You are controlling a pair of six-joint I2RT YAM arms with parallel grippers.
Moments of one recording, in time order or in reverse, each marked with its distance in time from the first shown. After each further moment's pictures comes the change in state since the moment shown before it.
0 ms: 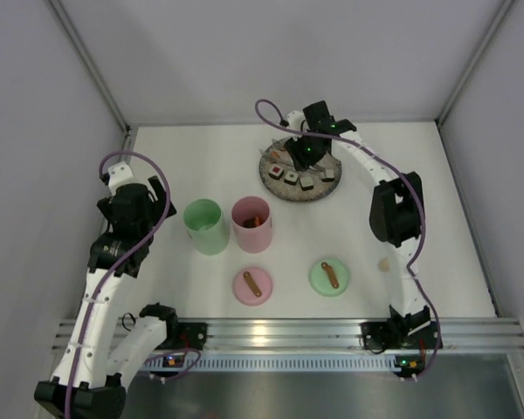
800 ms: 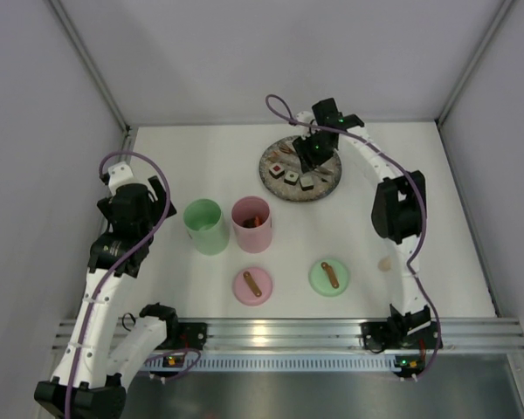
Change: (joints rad) left arm 0.000 0.000 0.000 0.000 0.001 0.000; right arm -0.051 0.038 0.053 -0.118 -0.060 0.023
